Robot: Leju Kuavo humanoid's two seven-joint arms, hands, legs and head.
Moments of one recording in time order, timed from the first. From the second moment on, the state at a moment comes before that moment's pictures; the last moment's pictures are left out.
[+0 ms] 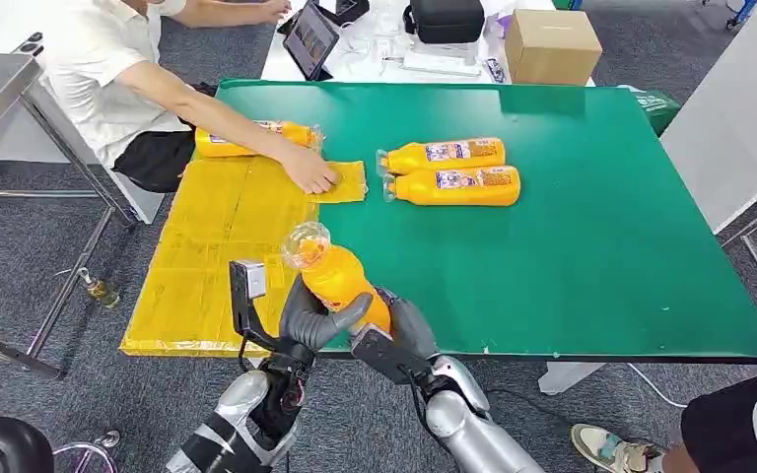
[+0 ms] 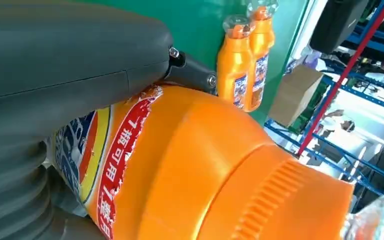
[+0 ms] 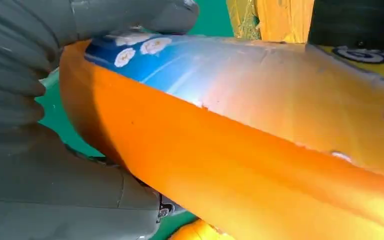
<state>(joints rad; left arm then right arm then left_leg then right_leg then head) -0.29 -0.19 -0.58 -1.17 0.56 0.19 -0.29 -0.27 0.09 0.62 -0.96 0.44 -0.28 -0.40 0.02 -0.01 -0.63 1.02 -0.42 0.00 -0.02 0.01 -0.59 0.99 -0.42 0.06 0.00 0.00</state>
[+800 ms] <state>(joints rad) -0.32 -0.09 -0.28 -1.09 0.60 0.13 -0.24 -0.03 0.21 0.31 -1.50 0.43 -0.70 -0.70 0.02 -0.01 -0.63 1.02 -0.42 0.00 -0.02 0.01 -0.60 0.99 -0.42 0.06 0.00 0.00</state>
